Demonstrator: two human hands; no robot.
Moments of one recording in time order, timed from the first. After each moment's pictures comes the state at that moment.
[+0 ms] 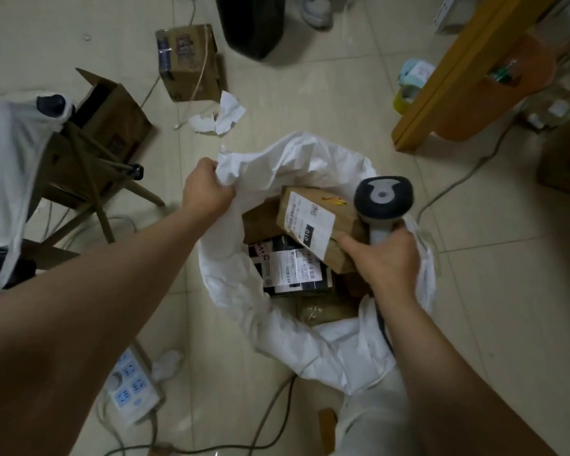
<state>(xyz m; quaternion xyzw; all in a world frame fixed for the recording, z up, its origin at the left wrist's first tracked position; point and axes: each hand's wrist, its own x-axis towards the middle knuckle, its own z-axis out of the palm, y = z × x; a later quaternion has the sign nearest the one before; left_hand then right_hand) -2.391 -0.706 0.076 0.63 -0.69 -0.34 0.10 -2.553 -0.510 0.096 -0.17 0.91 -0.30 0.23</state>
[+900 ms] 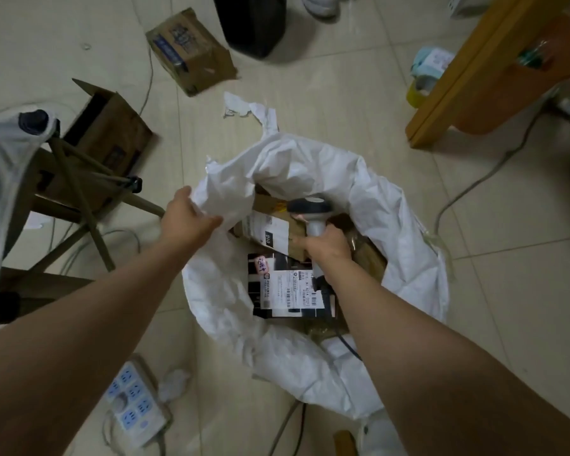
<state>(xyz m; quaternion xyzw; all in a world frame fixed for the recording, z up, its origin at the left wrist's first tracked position) -2.368 -0.716 0.047 0.67 -0.64 -0.38 0.06 -2.543 -0.600 0.001 -0.16 0.84 -0.24 0.47</state>
